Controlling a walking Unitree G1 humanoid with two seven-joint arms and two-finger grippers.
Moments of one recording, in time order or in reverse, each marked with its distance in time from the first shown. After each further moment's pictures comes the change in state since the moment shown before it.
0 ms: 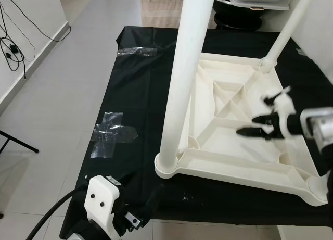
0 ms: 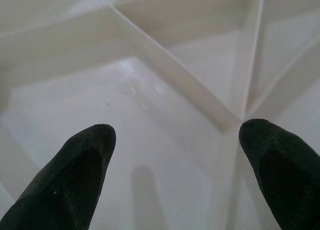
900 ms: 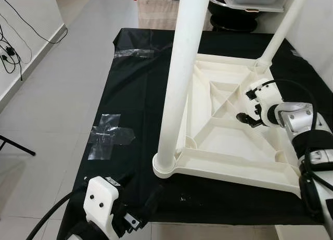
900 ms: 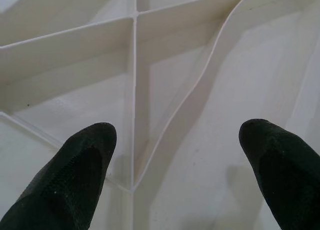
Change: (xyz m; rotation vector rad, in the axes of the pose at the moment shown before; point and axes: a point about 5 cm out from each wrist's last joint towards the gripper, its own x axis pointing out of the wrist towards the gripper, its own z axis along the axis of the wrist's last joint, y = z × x) left arm -0.001 0.000 -0.002 -0.007 0.013 0.005; right arm 0.026 -0.009 0.024 -0.020 -0.003 -0.388
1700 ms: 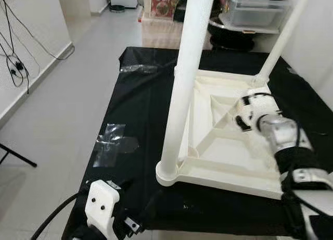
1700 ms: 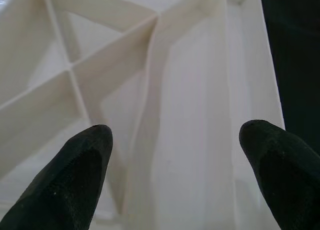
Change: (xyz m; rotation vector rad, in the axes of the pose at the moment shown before) left arm 0.003 0.002 -0.005 -0.014 0.010 0.010; right arm 0.009 0.014 -0.001 0.263 -0.073 -0.335
